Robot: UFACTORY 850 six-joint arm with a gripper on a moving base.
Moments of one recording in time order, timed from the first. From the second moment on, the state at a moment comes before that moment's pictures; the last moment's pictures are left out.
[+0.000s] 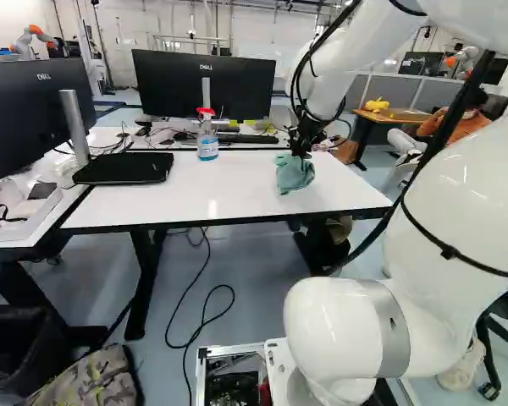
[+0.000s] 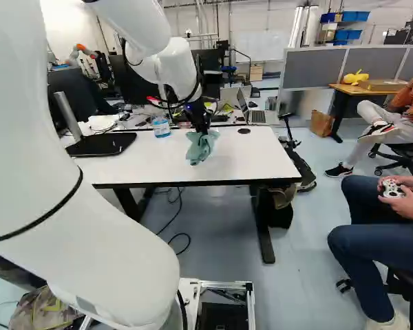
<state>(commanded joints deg) -9.5 4.3 -52.0 3.8 -24.2 0.0</state>
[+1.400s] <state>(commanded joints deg) -22.6 -4.0 -60.4 3.8 -20.8 0.0</state>
